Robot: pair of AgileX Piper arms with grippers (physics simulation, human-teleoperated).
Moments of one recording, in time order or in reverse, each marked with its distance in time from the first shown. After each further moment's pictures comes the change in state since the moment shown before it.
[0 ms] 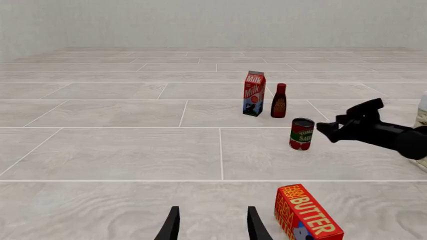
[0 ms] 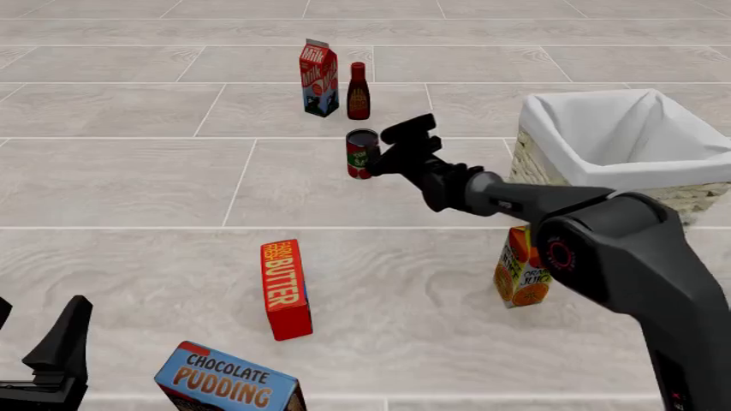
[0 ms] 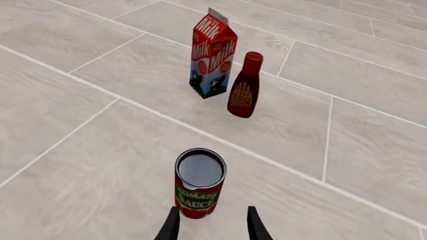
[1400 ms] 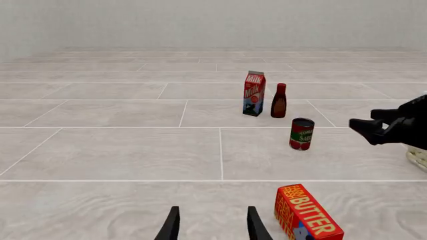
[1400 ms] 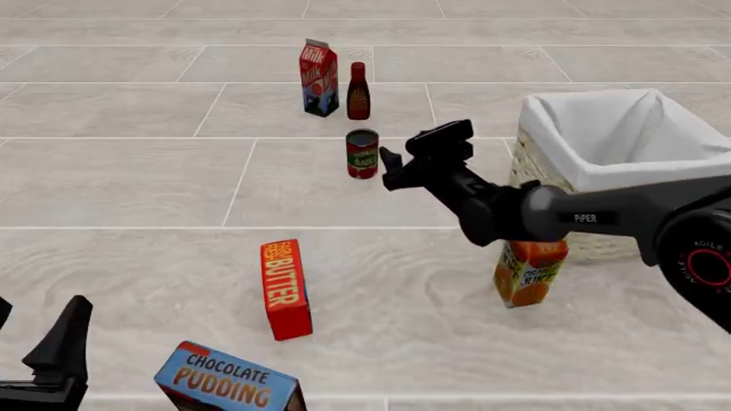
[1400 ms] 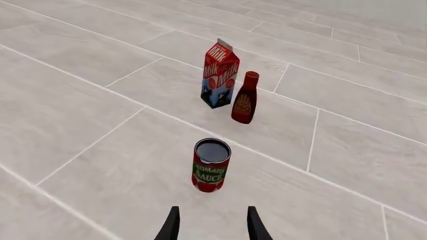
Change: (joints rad) left arm 0.000 0.000 0.000 0.000 0.000; right arm 0.030 -0.407 0.595 -0.280 0.001
